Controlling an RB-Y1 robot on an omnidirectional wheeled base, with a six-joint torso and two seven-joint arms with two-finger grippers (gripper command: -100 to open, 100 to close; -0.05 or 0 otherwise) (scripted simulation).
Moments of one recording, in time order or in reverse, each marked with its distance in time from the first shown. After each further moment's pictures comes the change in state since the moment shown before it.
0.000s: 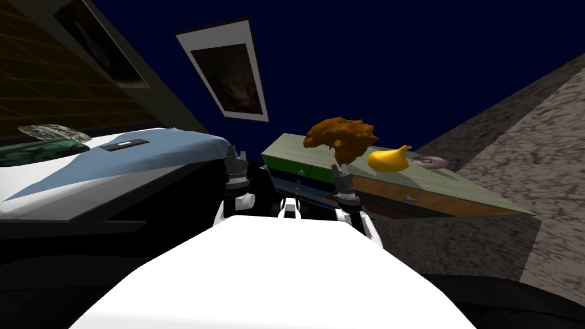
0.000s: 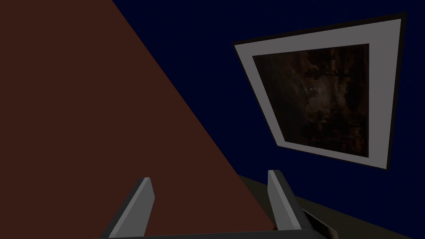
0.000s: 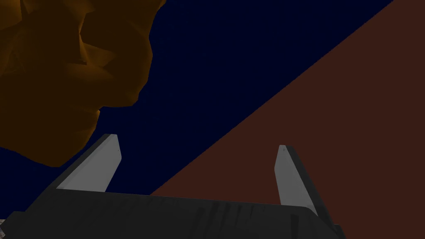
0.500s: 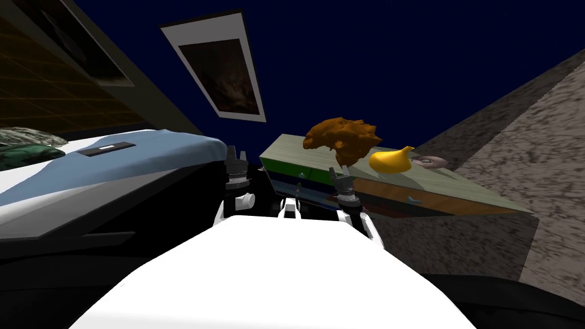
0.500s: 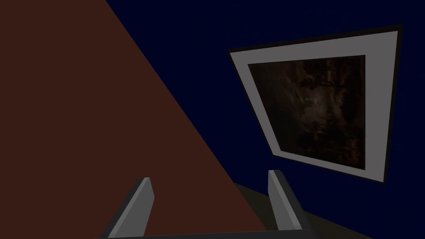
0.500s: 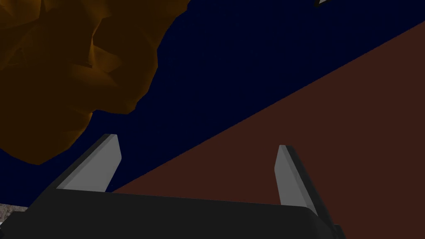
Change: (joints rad) left arm 0.000 0.000 0.000 0.000 0.000 0.000 0.000; right arm 0.004 -0.013 -0.024 0.046 0.045 -0.045 0.131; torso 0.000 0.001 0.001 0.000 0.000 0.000
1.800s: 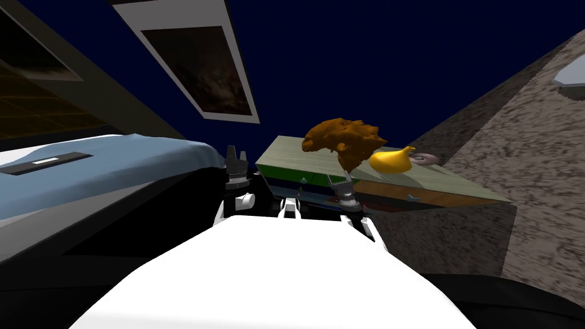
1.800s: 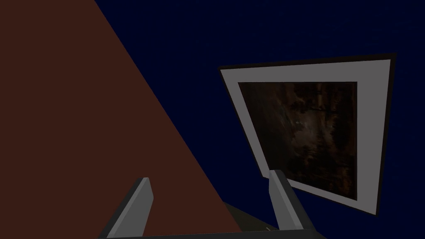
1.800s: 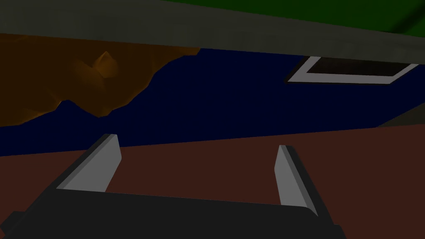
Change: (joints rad) left arm 0.000 0.000 0.000 0.000 0.000 0.000 0.000; right arm 0.022 -0.017 -0.068 0.127 0.117 -0.125 0.338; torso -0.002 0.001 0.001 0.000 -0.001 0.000
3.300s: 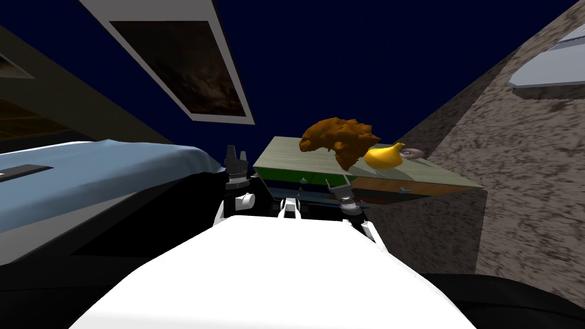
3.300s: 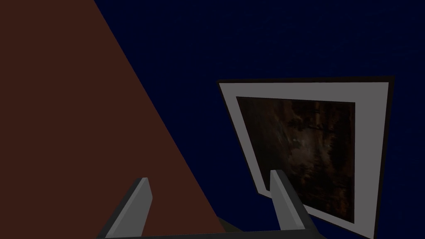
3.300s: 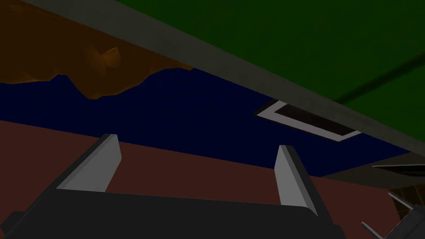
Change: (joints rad) left arm 0.000 0.000 0.000 0.000 0.000 0.000 0.000; right arm 0.011 0.002 -0.043 0.090 0.081 -0.070 0.214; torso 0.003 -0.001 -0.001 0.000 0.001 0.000
